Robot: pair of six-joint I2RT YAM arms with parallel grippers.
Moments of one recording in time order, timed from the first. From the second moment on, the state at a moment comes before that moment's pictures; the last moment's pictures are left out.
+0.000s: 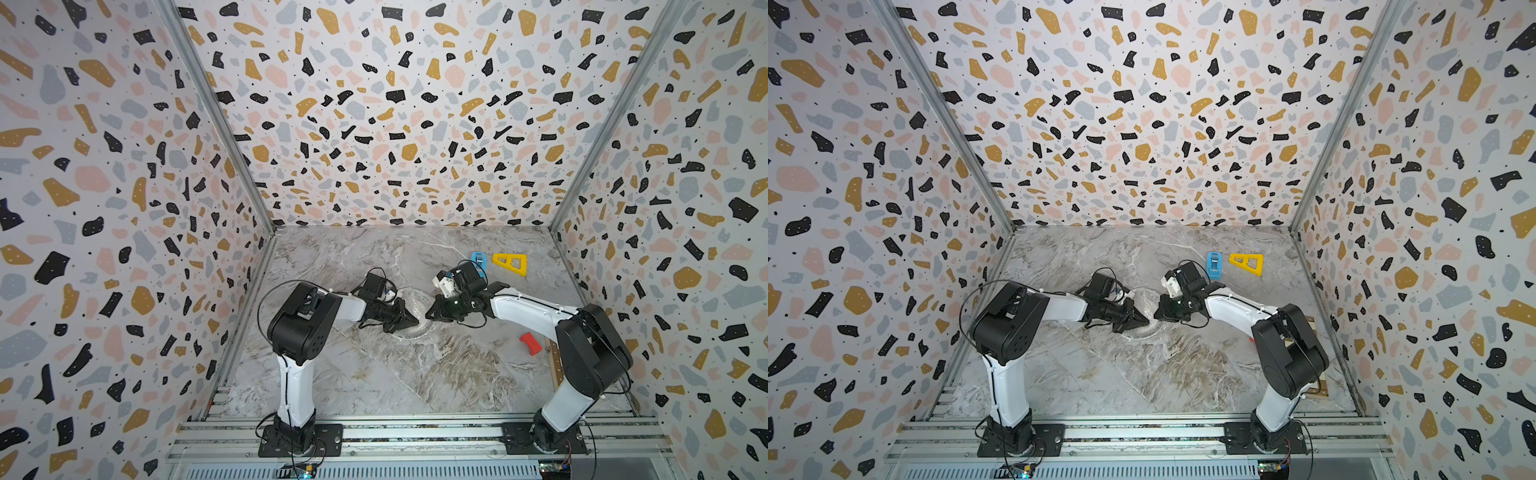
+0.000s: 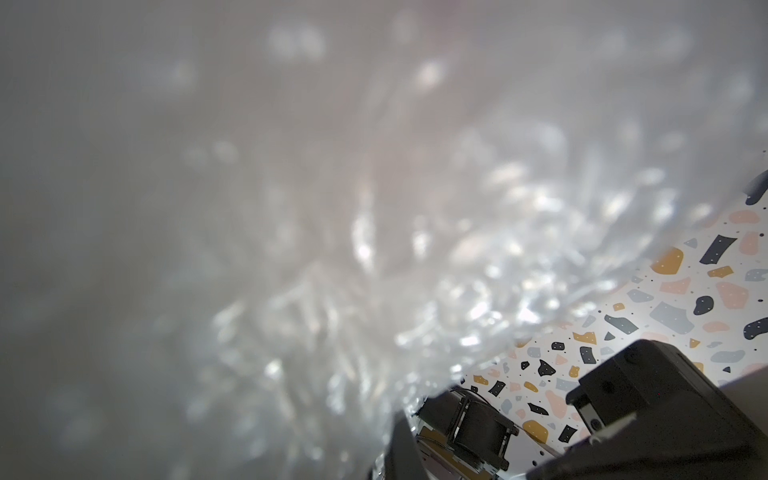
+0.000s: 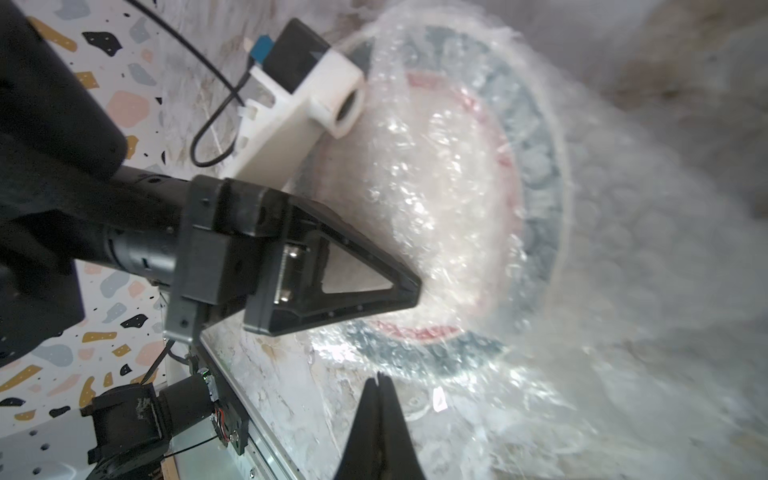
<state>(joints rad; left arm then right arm) -0.45 2.00 0.99 0.04 0.88 -0.95 0.58 1.71 1.07 -0.32 -0.55 0.54</state>
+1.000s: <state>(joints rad) -0.37 1.87 0.97 0.00 0.91 -1.09 0.61 1.81 0.97 -0.18 -0.46 0.54</state>
